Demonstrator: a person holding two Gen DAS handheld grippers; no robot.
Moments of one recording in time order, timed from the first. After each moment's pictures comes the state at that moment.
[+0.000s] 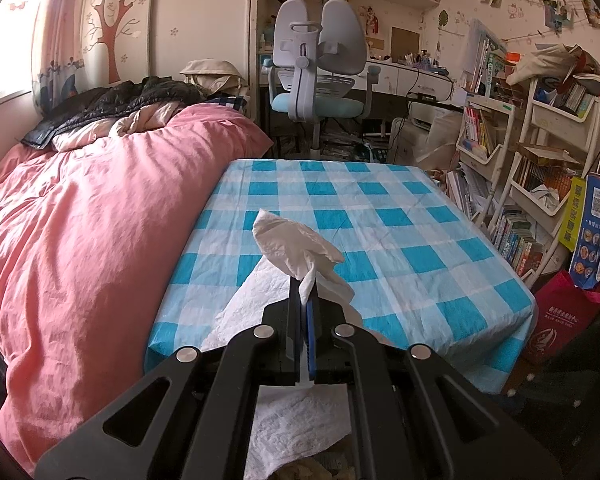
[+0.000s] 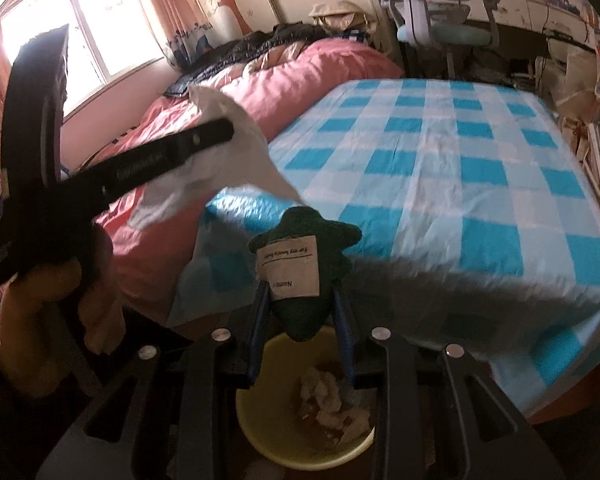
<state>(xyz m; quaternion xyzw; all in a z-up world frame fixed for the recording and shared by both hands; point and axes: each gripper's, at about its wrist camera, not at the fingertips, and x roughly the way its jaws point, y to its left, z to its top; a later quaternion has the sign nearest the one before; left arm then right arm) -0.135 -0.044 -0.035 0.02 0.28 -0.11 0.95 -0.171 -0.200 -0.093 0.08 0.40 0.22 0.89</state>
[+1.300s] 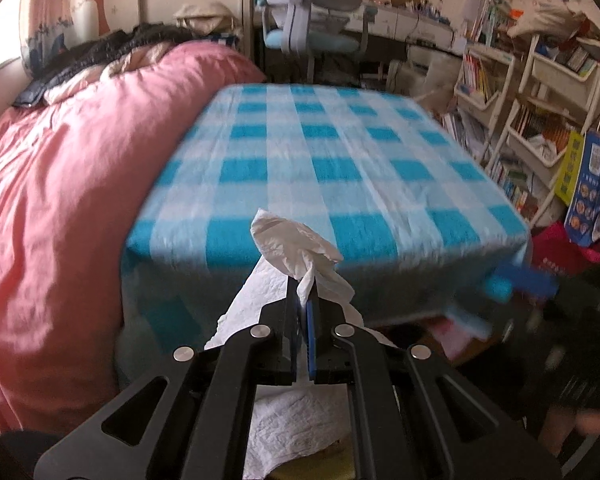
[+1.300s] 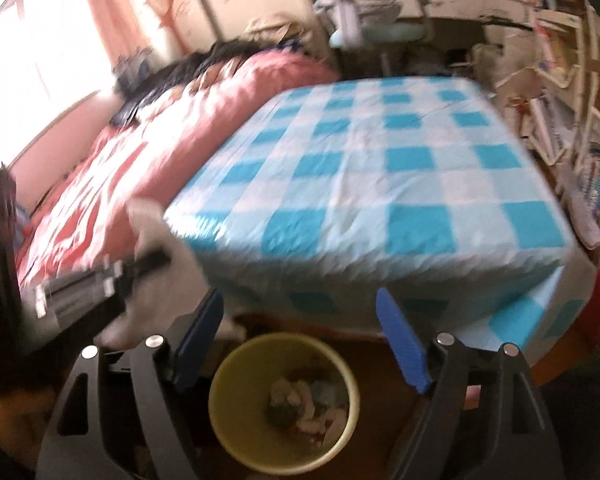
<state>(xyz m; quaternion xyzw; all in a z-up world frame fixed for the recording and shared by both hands) -0.181 -0.053 -0.087 0.03 0.40 -0.12 0.91 -0.181 -0.236 -0.085 0.12 0.37 0.10 0.92</state>
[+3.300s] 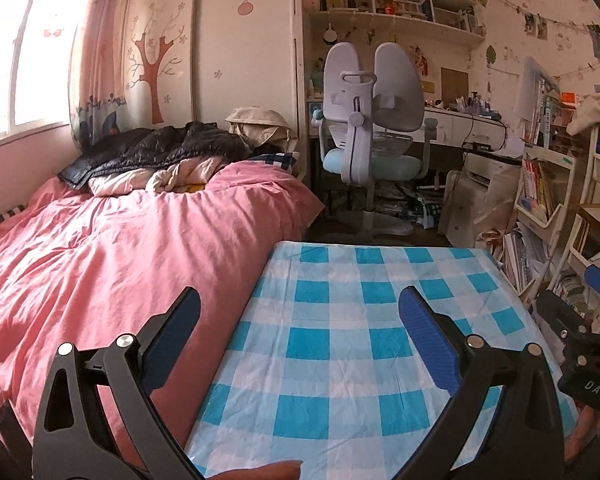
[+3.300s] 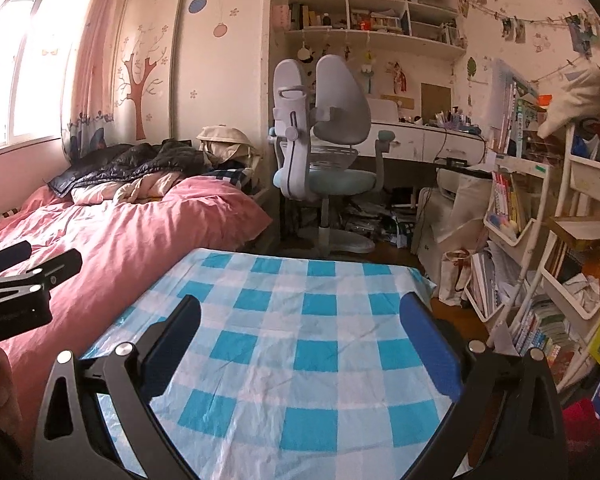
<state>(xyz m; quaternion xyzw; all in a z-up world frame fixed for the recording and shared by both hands) -0.014 -0.053 0.027 0.01 0.21 -0.01 0.98 -0.049 -0.263 0.005 0.00 0.18 -0.01 0.98</state>
